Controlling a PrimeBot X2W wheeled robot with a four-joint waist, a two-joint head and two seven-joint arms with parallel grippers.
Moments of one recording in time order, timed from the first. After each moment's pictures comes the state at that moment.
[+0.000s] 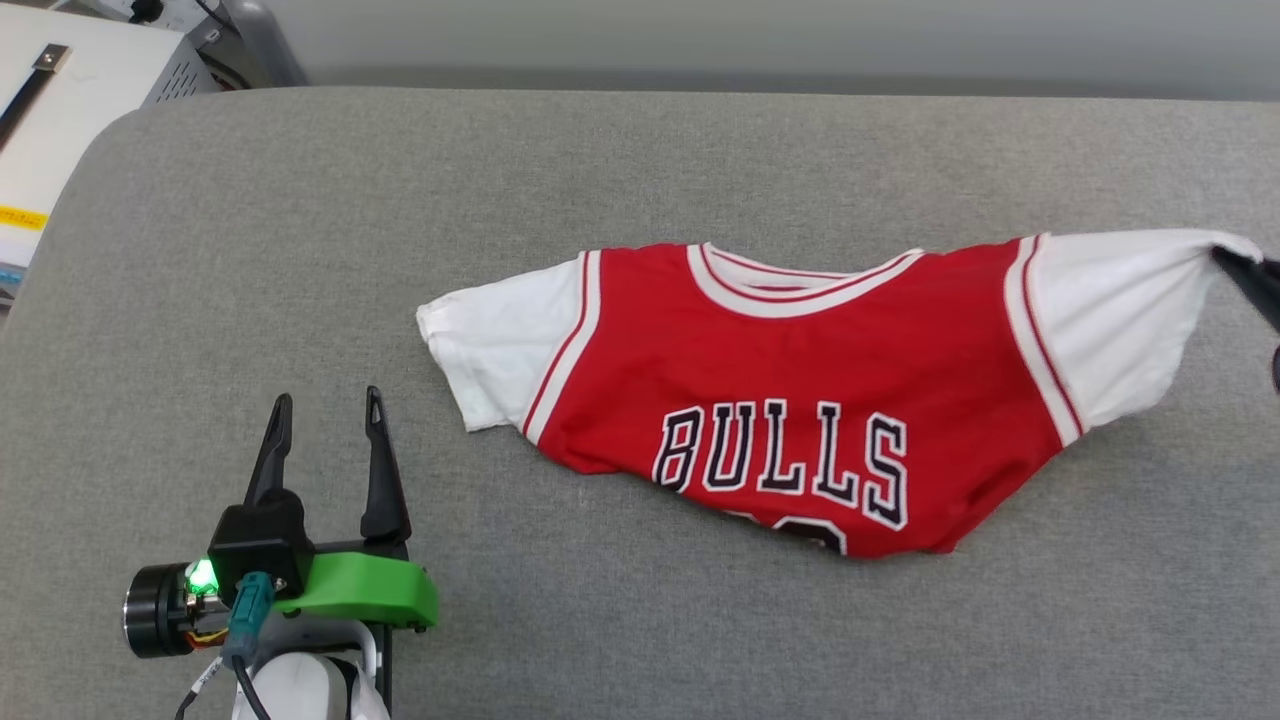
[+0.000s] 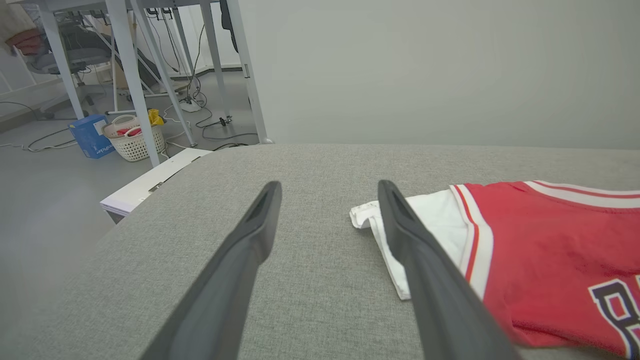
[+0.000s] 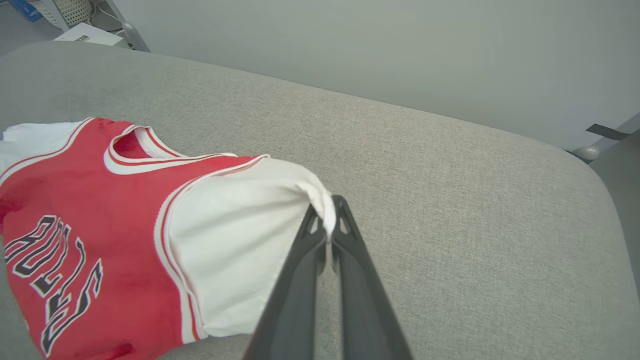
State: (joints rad) left arm -0.07 0.09 -0.02 0.06 -0.08 0.08 -0.26; right arm -0.48 -0.79 0.33 0.15 0.85 0.12 0.38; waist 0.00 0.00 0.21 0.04
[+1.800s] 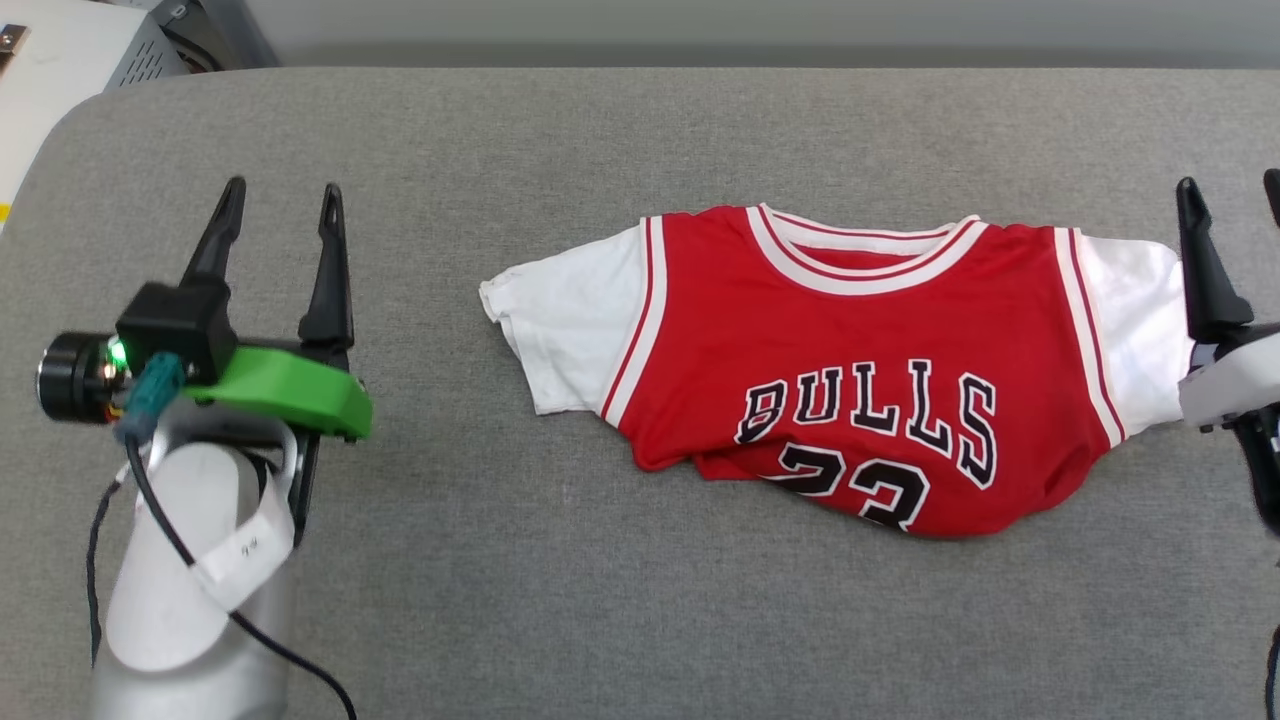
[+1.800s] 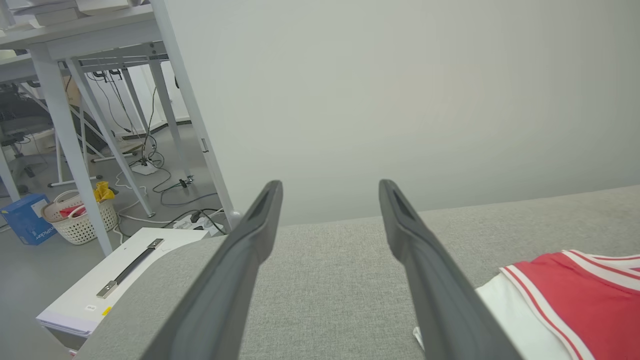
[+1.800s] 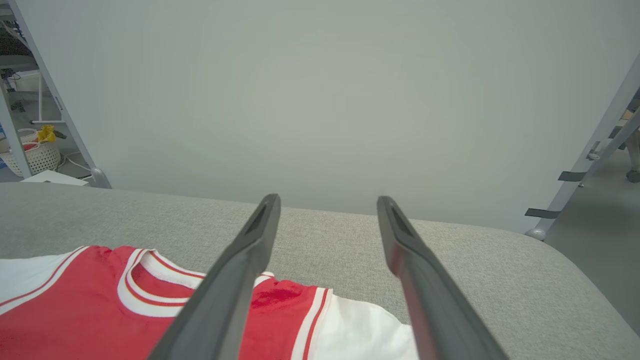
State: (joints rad) left arm -0.42 0.20 0.01 0.22 -0.10 -0.11 -0.23; right arm -0.47 -0.44 0.09 0.35 0.43 0.12 -0.20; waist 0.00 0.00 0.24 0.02
